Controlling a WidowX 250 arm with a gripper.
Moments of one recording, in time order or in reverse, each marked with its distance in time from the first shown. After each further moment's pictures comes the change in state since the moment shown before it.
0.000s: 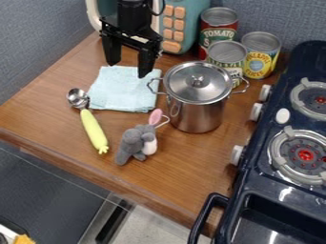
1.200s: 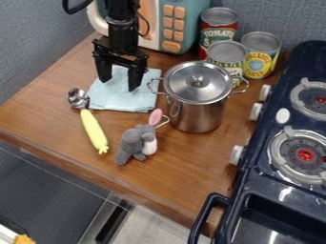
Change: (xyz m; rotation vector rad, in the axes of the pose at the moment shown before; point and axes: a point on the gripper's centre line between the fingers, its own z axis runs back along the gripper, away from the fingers) arm 0.015 0.030 -0.057 -0.041 0.082 0.069
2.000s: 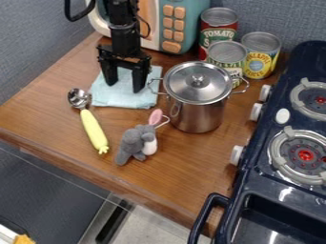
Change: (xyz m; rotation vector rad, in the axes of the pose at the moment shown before) arm 0.017 -0.003 -0.015 -0.097 -0.045 -0.018
